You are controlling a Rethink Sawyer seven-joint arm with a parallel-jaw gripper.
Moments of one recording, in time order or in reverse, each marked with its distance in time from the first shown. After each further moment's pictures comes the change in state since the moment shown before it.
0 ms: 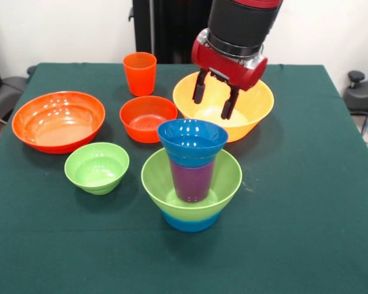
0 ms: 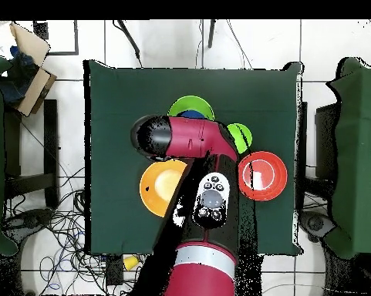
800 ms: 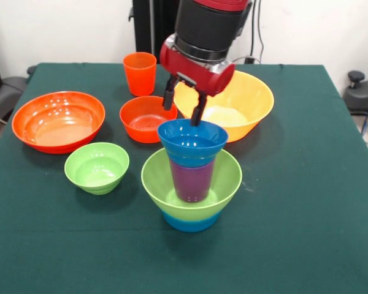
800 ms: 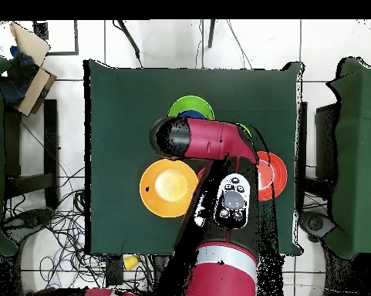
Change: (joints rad) arm -0.062 0.002 0.001 0.003 -0.049 -0.082 0.000
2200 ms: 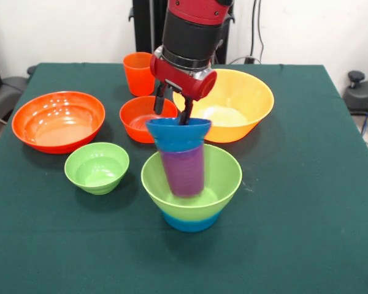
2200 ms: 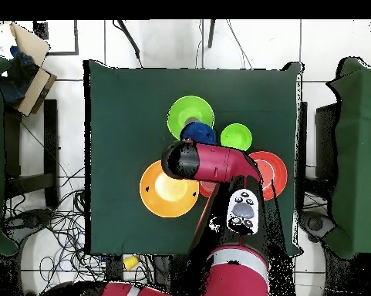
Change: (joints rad) arm -0.046 0.004 0.018 0.167 -0.019 -0.207 0.000
